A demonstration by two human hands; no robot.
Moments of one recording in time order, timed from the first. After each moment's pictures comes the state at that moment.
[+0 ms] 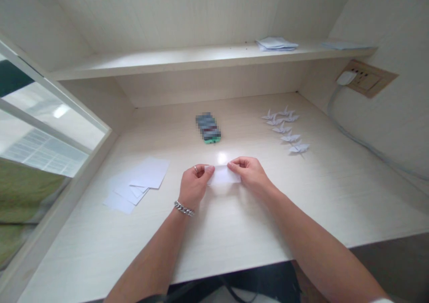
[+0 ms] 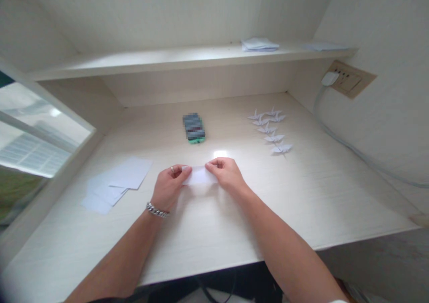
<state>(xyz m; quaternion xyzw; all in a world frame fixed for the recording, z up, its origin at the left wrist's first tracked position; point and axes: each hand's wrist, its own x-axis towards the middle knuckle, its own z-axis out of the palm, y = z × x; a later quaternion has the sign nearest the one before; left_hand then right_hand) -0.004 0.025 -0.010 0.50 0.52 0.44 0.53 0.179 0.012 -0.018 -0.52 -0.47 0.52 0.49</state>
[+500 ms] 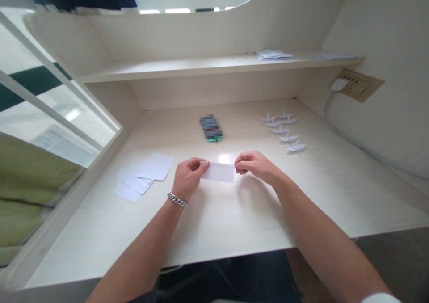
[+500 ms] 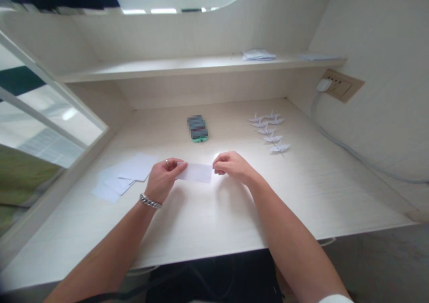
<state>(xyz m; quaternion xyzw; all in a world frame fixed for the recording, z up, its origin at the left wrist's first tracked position) -0.020 0.016 0.006 0.53 0.52 0.47 0.48 0.209 0.008 -0.002 -0.48 -0.58 0.53 0.39</state>
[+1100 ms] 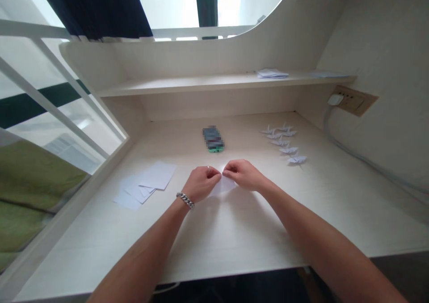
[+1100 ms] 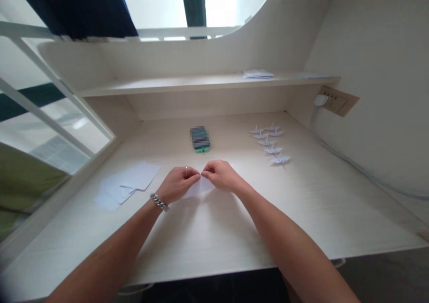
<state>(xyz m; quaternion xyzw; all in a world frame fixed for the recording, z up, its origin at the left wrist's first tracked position) -0.007 0.025 0.022 0.77 0.47 0.31 0.31 0.181 0.023 0.009 -0.50 -0.73 0.32 0.34</state>
